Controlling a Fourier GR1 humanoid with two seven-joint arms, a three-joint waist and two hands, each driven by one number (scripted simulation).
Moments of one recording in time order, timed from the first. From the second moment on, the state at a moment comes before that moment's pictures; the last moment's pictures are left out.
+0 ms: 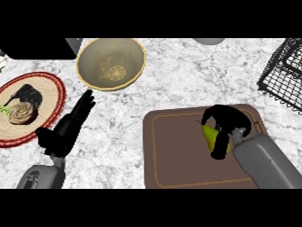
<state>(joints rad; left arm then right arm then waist) -0.13 0.16 -0.07 -1.34 0.07 -0.09 -0.10 -0.41 -0.31 0.39 -1.29 0.54 0.48 0.63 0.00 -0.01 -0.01</state>
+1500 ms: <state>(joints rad) -0.10 0.14 -0.08 -1.38 0.04 -0.09 -0.08 -0.13 -1.13 -0.62 -0.83 0.14 0.22 -0.20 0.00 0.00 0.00</state>
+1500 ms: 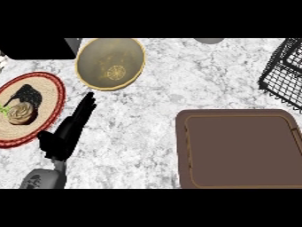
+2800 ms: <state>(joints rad) -0.18 0.12 -0.07 -1.33 0.03 -0.12 -0.07 -0.98 -0.99 -0.25 -0.46 0.36 0.17 0.10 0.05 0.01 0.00</state>
